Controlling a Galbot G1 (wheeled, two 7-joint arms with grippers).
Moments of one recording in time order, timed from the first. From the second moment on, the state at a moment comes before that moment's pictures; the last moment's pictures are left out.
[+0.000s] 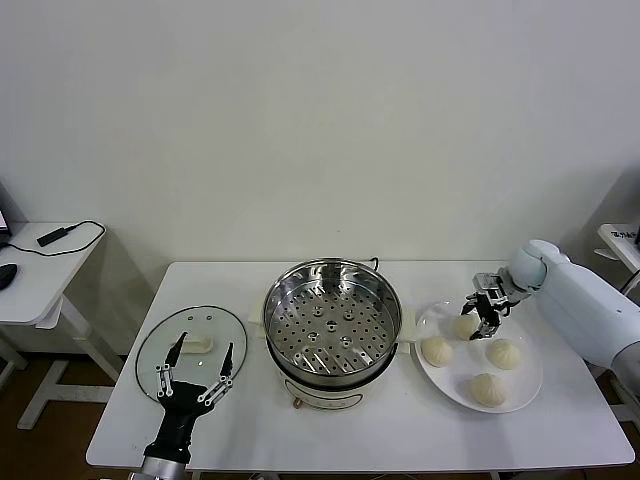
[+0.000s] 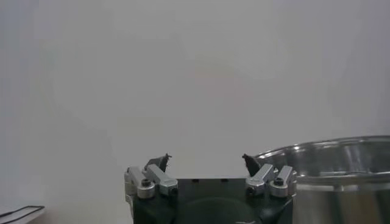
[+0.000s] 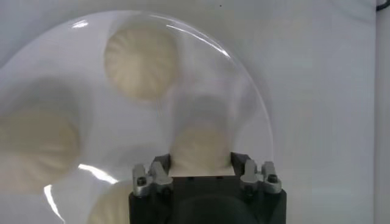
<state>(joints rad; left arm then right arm) 1.68 -1.37 -0.53 -2.03 0.01 -0.36 0.00 -0.01 0.81 -0.63 0.87 -0.20 0.09 -1.16</state>
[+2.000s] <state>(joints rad) 1.68 -1.36 -0.54 -2.07 -0.01 -0.36 -0.01 0.34 1.25 -1.02 1.17 -0.37 0.62 -1.20</state>
